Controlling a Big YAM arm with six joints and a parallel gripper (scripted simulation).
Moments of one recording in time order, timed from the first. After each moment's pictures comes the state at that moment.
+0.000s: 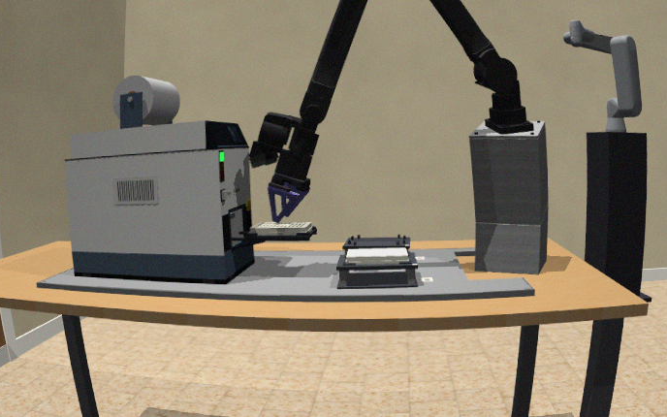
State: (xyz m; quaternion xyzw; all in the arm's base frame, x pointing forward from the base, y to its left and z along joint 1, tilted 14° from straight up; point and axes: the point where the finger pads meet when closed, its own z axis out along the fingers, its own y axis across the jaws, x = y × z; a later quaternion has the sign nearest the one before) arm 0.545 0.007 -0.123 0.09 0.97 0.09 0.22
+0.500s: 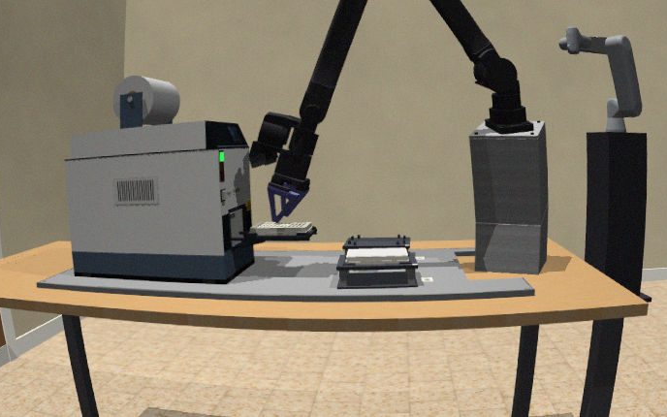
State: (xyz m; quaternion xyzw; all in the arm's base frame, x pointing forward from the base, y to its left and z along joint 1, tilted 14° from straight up) arm 0.545 0.007 -0.123 0.09 0.97 0.09 0.22
